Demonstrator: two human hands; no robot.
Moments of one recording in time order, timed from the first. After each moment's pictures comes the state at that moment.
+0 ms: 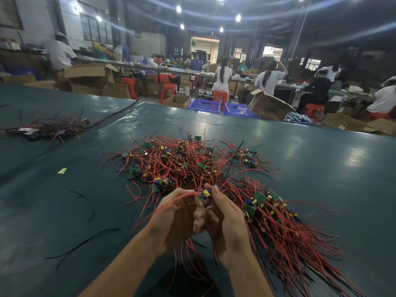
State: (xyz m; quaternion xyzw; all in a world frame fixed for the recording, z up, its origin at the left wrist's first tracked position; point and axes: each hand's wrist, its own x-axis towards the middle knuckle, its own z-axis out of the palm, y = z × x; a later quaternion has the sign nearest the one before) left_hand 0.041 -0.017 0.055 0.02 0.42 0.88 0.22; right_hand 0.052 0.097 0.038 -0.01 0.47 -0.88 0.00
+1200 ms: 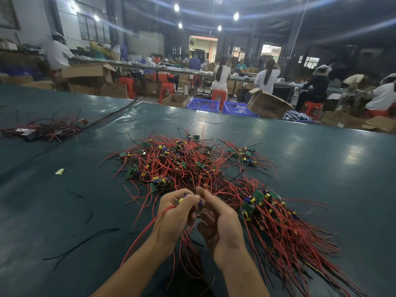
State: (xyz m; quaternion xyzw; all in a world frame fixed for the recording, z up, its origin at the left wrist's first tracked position) left_hand 0.031 -0.009 0.033 0.11 0.63 0.77 -0.05; right_hand 0.053 0.092 0.038 0.07 0.48 -0.87 0.05
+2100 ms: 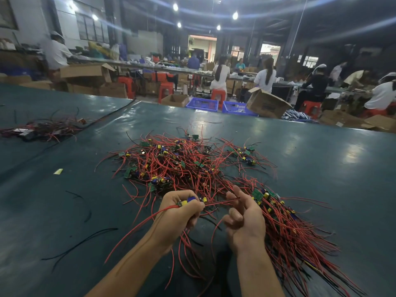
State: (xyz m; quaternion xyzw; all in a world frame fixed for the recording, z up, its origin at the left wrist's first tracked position) left_hand 0.036 -0.014 0.040 0.18 0.64 0.75 0.00; right_hand 0.035 0.131 0.038 0.22 0.36 -0.90 -0.09
